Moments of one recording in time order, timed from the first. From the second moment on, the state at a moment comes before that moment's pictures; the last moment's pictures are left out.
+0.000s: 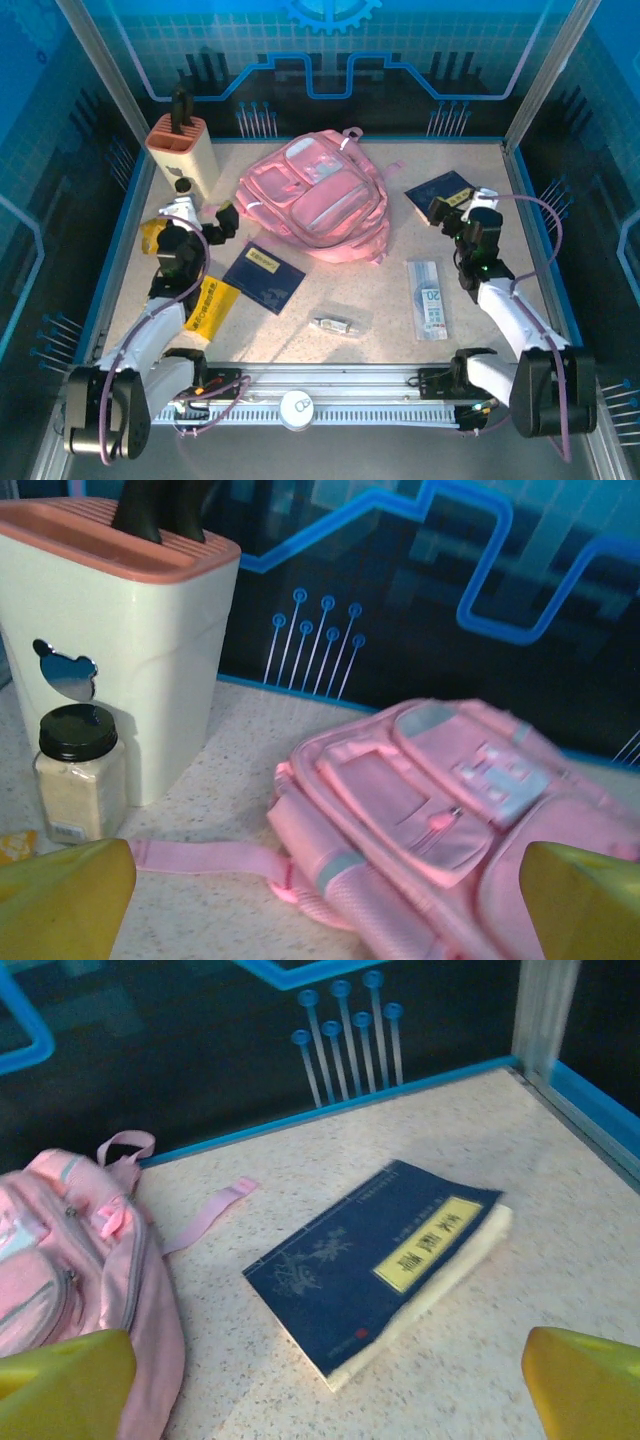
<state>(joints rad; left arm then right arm) -0.01 0.96 0.41 0.43 -0.01 -0.32 0.02 1.06 0.55 0.17 0.17 0.33</state>
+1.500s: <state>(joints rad) -0.63 1.53 0.68 0.23 0.03 -1.14 0.24 1.79 1.12 -0.25 -0.25 0.53</state>
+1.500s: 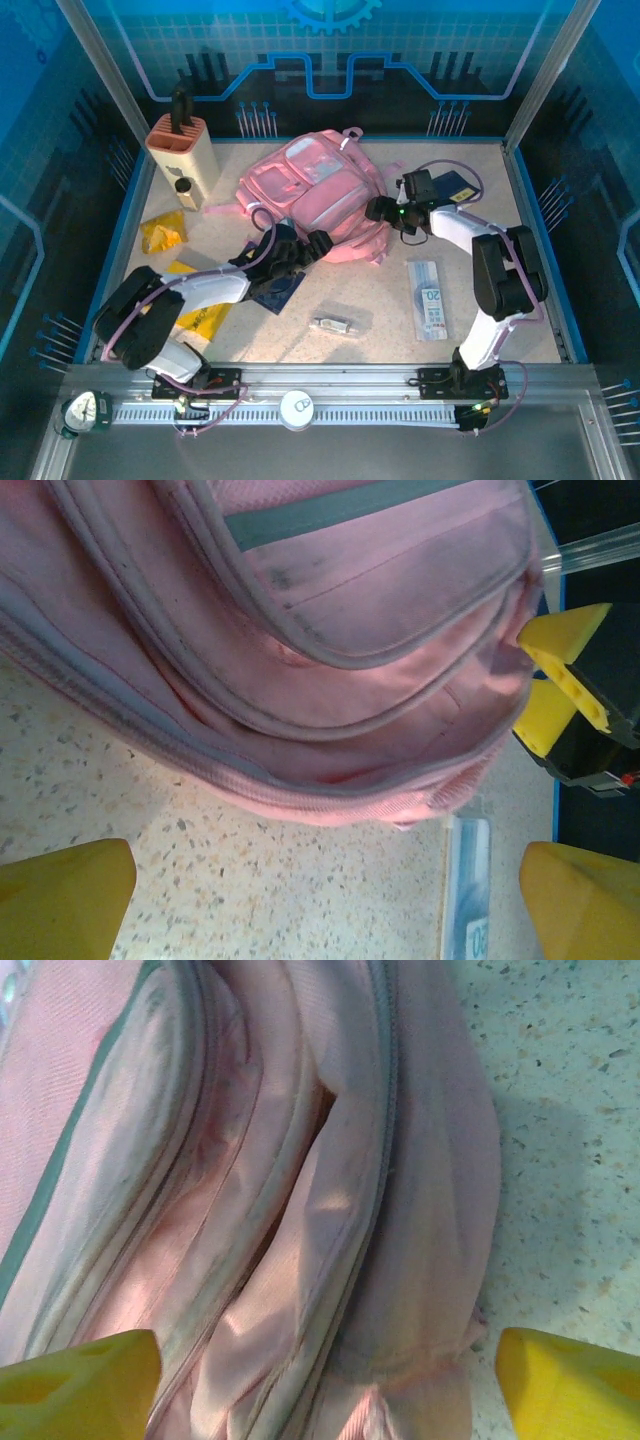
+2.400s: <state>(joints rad) -0.44 1.76 0.93 0.22 0.12 -1.10 0.34 1.60 0.92 -0.22 -0.26 0.49</state>
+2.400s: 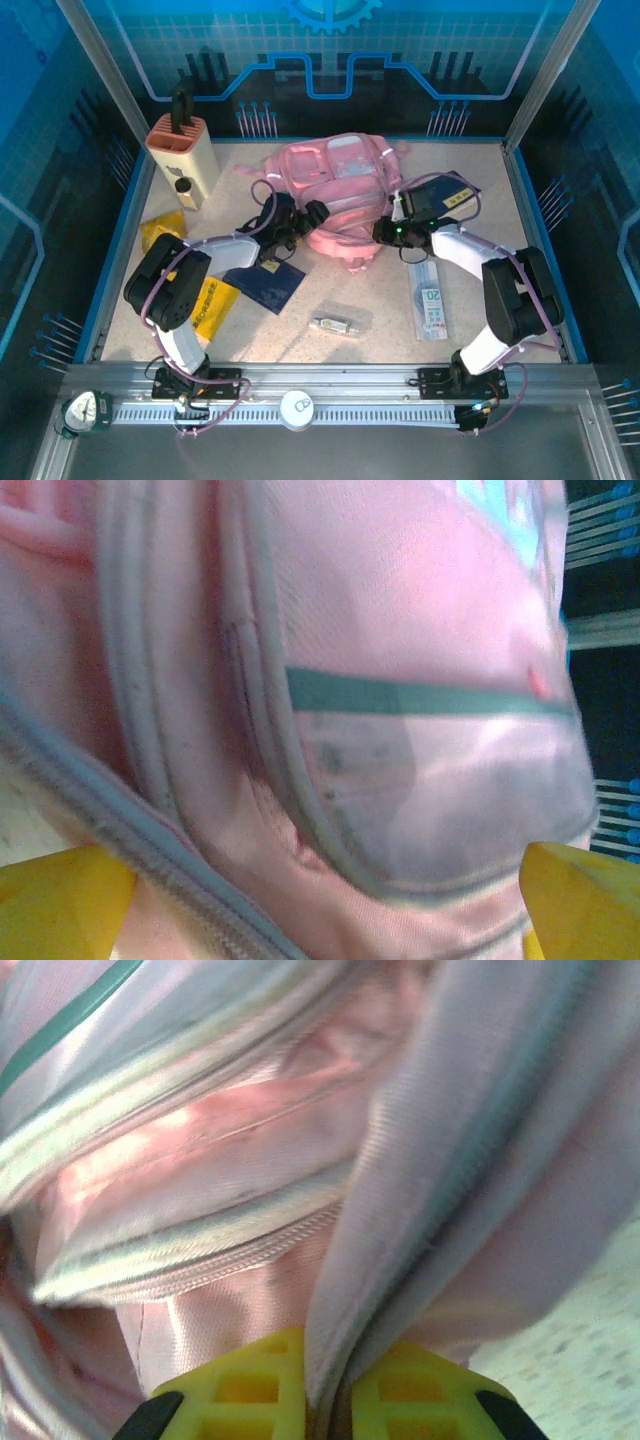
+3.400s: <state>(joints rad) -0.41 1.44 0.83 -0.01 0.14 -1.00 0.38 1.36 0.91 -0.31 -0.14 0.53</state>
